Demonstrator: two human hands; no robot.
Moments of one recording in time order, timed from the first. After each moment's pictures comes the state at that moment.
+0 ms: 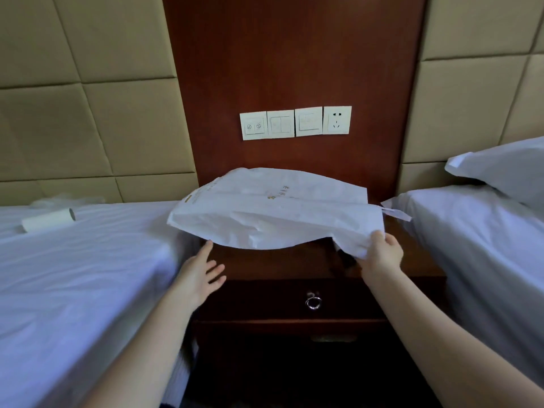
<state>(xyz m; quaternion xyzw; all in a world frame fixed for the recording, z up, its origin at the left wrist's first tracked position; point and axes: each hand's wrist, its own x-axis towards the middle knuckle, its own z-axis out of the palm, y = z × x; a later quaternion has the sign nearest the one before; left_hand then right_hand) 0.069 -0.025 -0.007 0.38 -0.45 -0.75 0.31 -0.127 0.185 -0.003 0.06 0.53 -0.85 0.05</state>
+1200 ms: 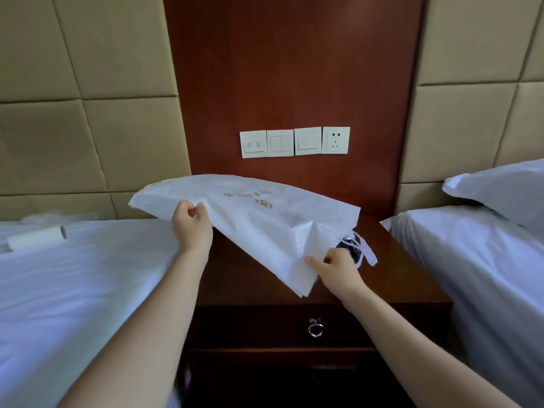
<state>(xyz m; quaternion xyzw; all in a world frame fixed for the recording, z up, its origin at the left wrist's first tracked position) 0.020 -0.062 0.065 0.34 -0.61 -0.42 0.58 -0.090 0.152 0.017 -0.30 0.74 -0.59 0.10</state>
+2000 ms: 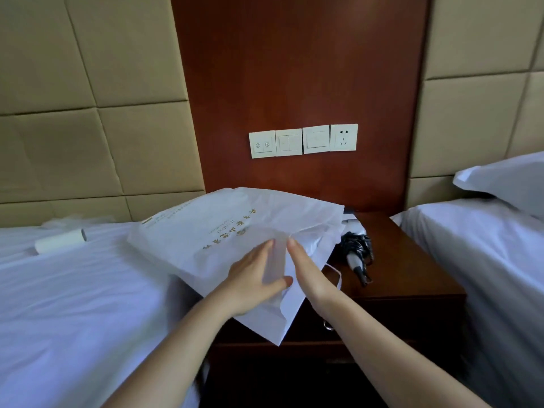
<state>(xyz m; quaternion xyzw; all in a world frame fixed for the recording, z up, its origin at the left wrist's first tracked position) 0.074 0.020 0.041 0.17 -0.95 -0.22 0.13 -0.028 0.110 0.019 -0.37 0.65 -0.62 0.24</state>
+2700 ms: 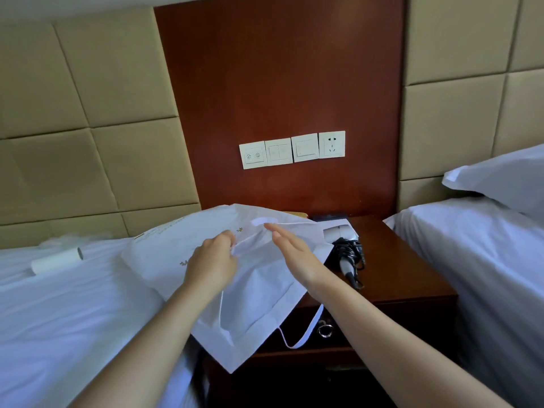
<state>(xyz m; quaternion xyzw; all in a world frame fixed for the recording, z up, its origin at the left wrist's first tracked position) 0.068 -0.001 0.081 0.34 -0.90 -0.07 0.25 -0.035 0.124 0.062 -0.43 0.62 -0.62 0.19</state>
